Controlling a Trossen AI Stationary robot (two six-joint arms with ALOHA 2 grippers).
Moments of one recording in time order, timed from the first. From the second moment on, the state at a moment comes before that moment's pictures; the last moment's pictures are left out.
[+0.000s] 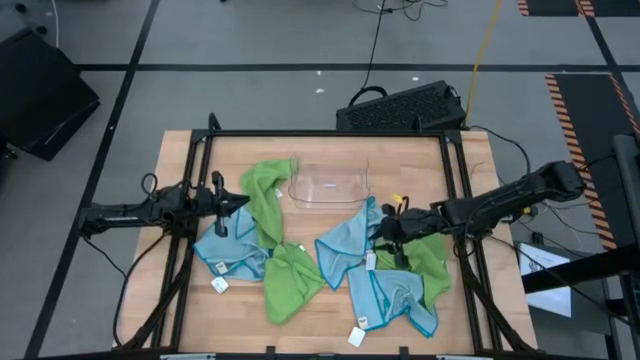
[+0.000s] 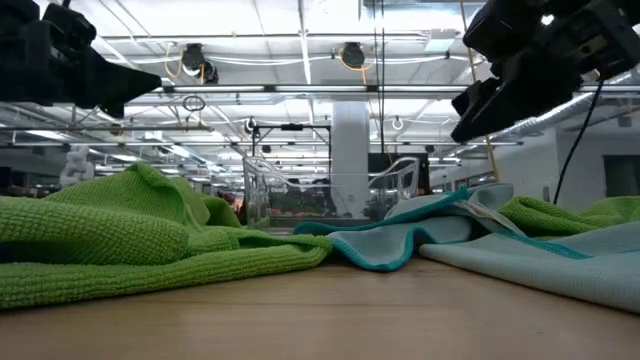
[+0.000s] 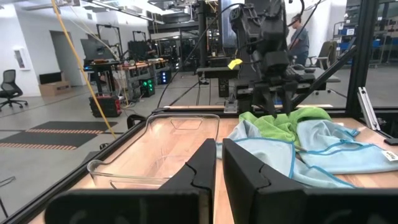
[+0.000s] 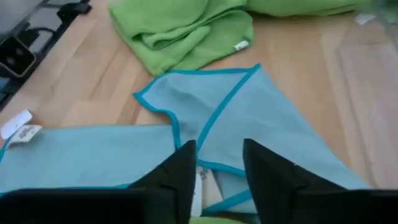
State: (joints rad) left arm 0.04 0.01 0.01 0.08 -0.10 0.07; right arm 0.22 1.16 0.48 0.04 0.00 0.10
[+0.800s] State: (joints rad) left arm 0.04 0.01 0.01 0.05 -0.10 -0.03; right arm 0.27 1.47 0.48 0.27 0.06 -0.03
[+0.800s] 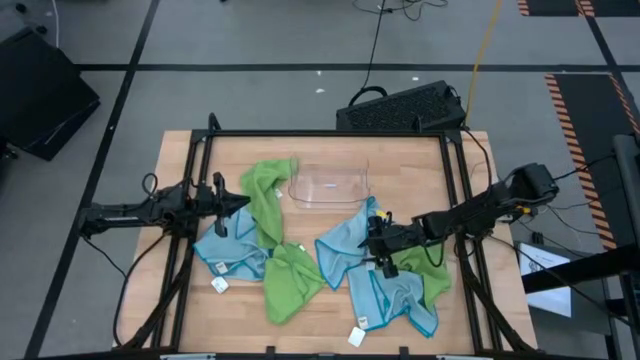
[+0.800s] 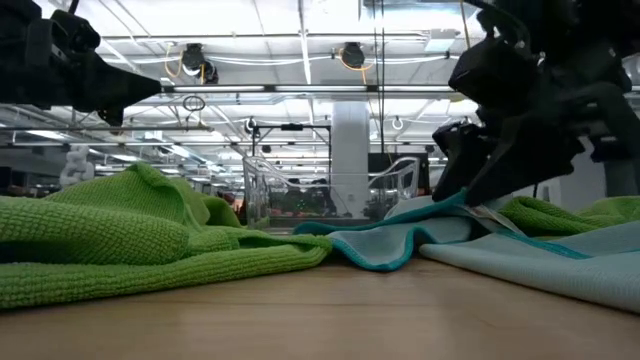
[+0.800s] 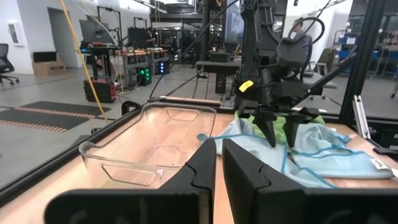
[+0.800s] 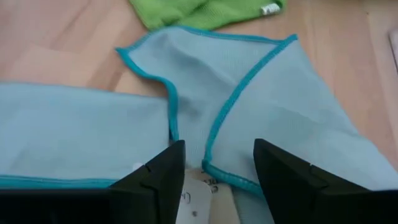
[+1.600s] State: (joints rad) left arm 0.02 0.06 0.01 0.14 -0.11 -0.16; right arm 0.27 1.32 0.49 0.28 0.14 -0.15
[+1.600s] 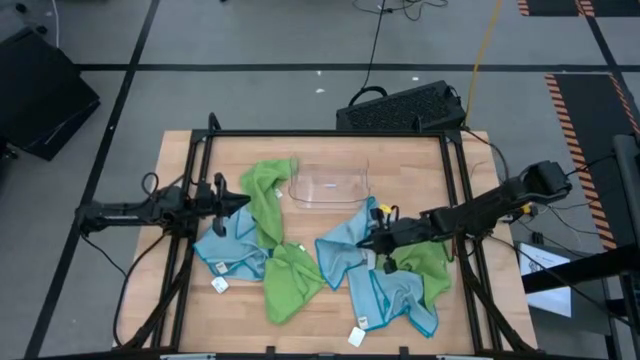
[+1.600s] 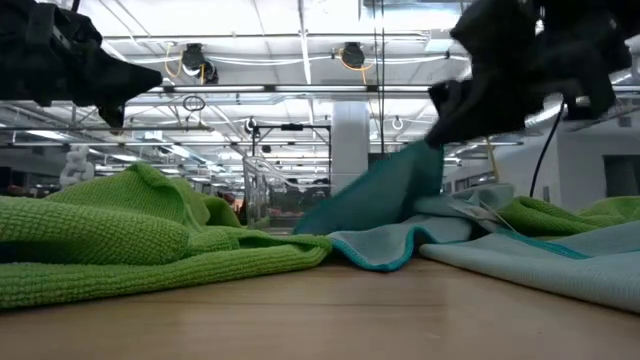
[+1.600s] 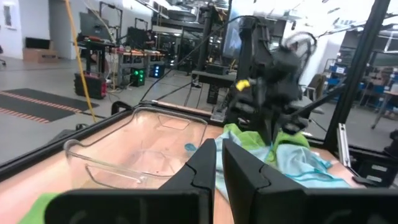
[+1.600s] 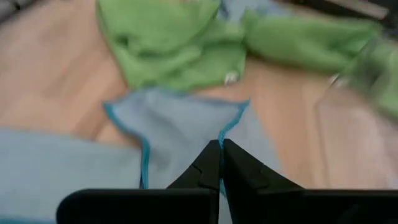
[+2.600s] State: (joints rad) left arm -0.26 1.43 0.83 0.42 -0.36 0.10; right arm 0.32 1.28 0.51 0.63 0.34 0.07
